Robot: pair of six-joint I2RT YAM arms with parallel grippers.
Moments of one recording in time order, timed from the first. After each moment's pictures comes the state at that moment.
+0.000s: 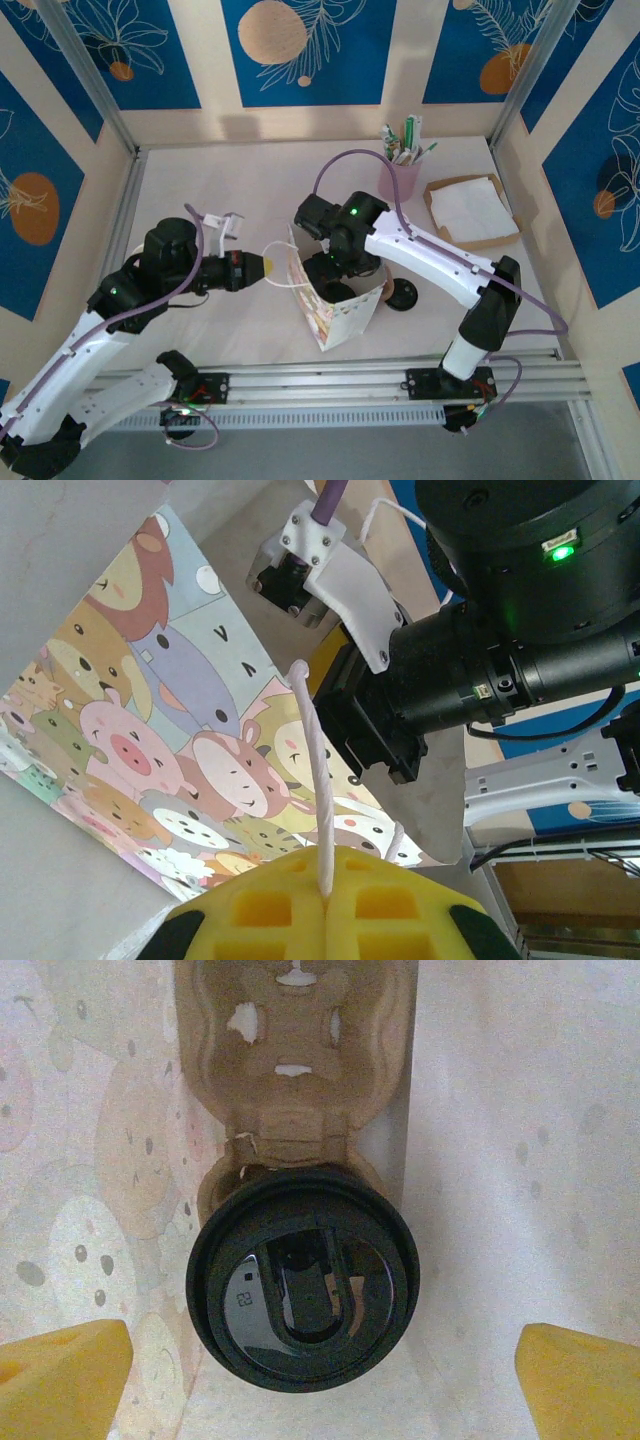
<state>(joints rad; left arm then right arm) -0.68 0.79 1.06 -0.74 0.45 -0.71 0.95 1.67 1.67 -1.46 0.02 0.52</state>
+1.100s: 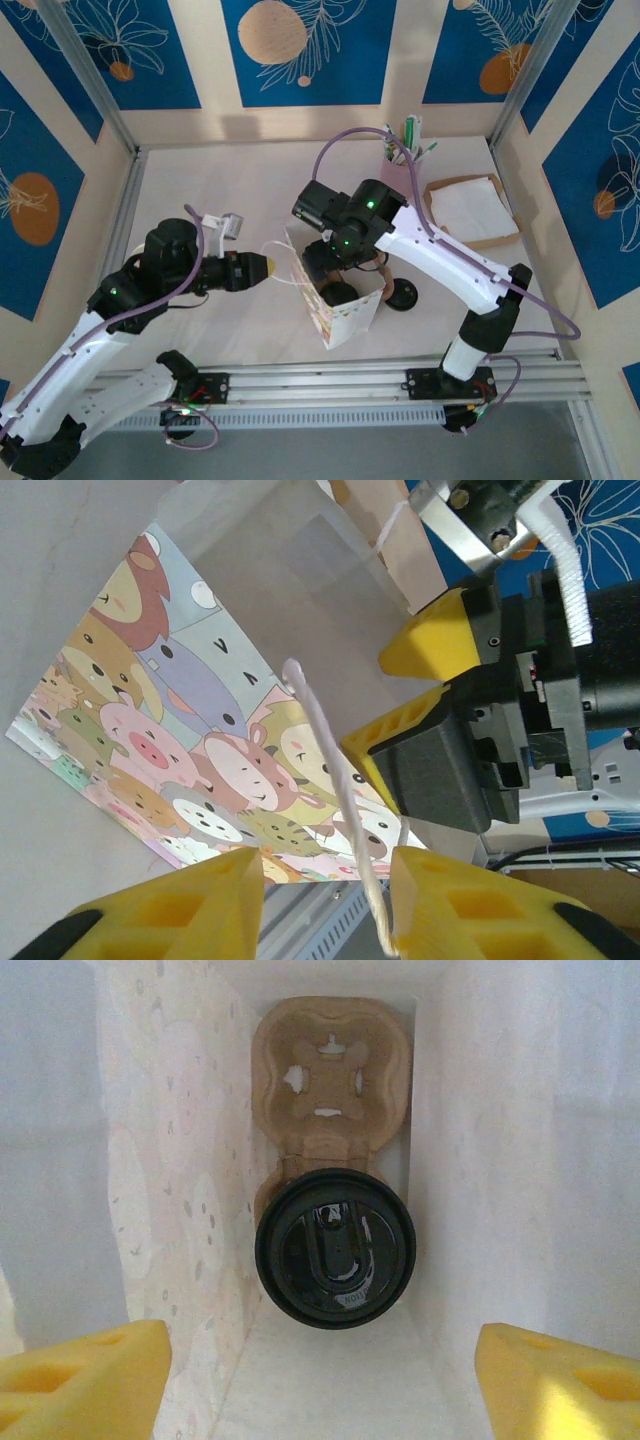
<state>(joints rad) -0.68 0.79 1.05 -0.76 0.42 -0.70 1.02 1.67 1.94 -1.62 0.11 0.57</state>
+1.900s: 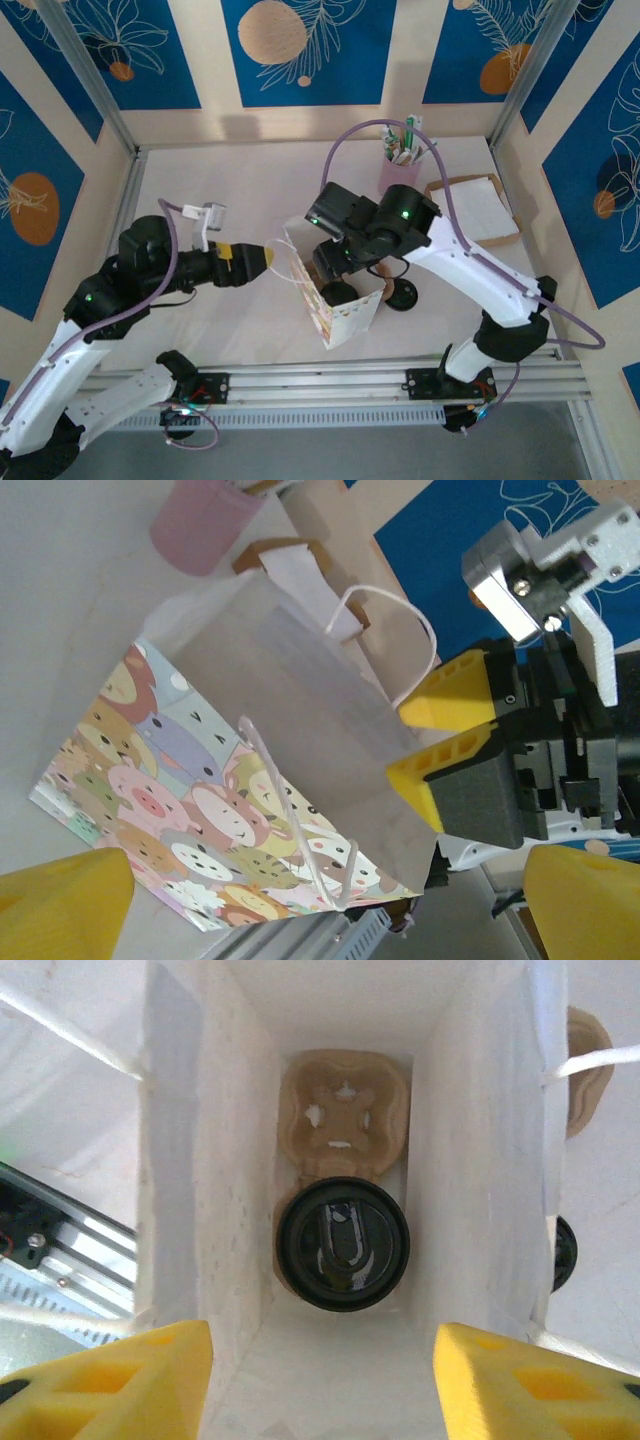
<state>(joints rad) -0.68 0.77 1.19 -0.81 0.33 -0.66 1.10 1.56 2.00 -1.62 0.19 0.58</state>
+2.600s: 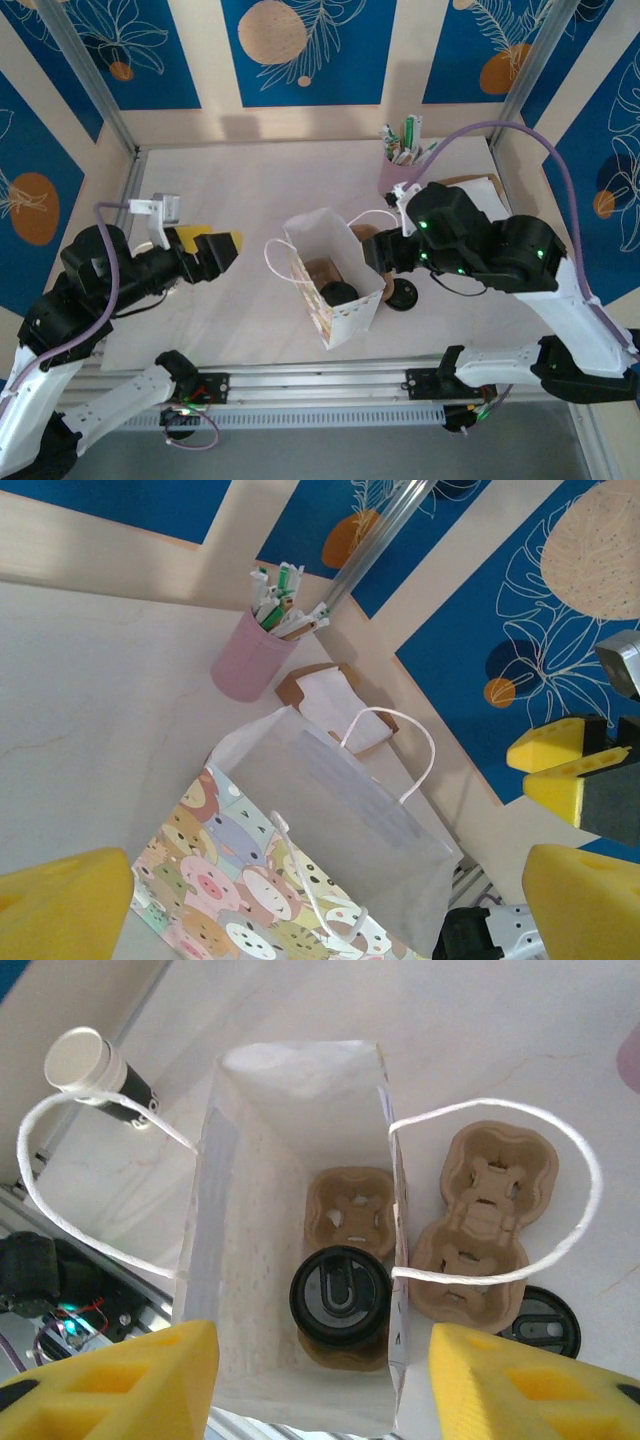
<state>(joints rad) -0.68 0.73 1.34 -0.86 0.13 -0.59 1.01 1.14 1.80 -1.41 0.21 0.54</state>
